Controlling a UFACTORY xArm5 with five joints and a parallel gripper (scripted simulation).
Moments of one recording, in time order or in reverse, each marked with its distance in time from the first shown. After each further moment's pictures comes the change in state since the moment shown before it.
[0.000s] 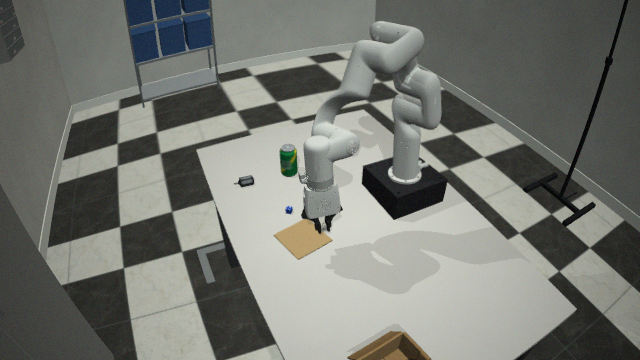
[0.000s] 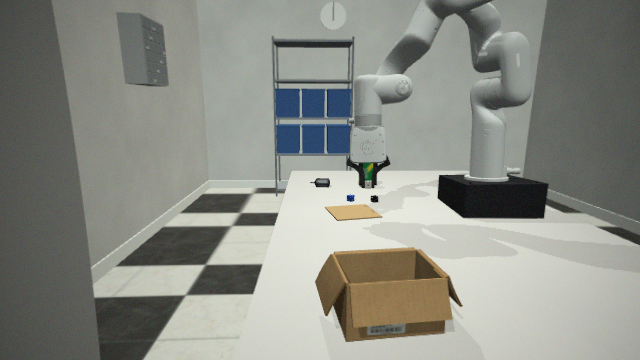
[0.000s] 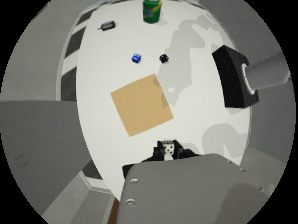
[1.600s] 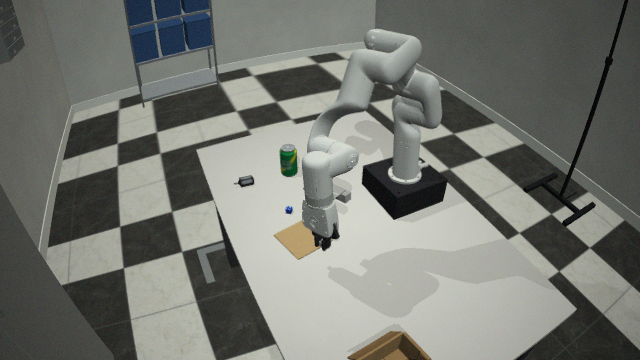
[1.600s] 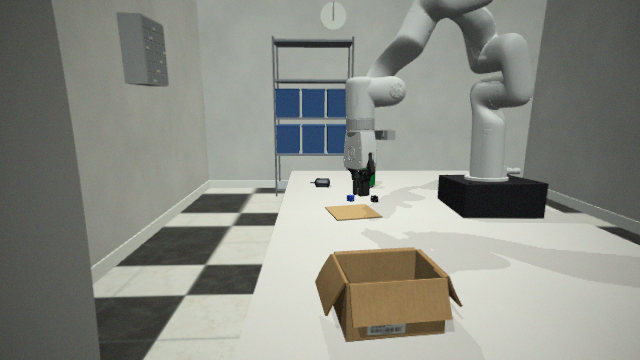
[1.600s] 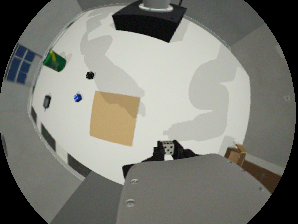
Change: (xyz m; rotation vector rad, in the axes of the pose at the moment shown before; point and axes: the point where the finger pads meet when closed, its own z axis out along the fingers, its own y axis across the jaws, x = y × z) arm -0.057 -0.018 0.012 -0.003 0.008 0.983
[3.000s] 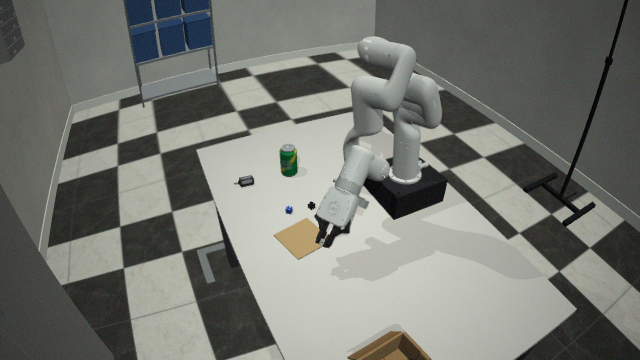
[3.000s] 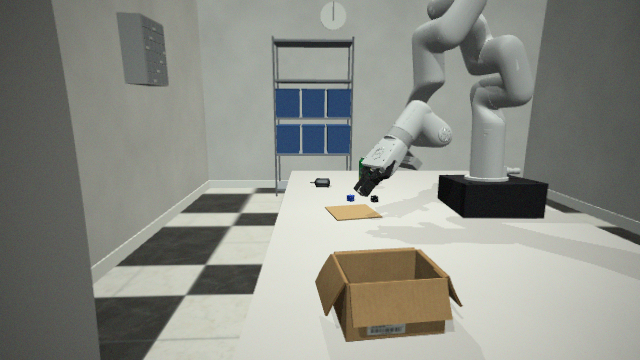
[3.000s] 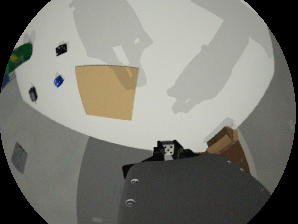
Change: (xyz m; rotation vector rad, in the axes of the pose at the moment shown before) arm 0.010 0.000 -0.001 0.015 -0.746 -0.042
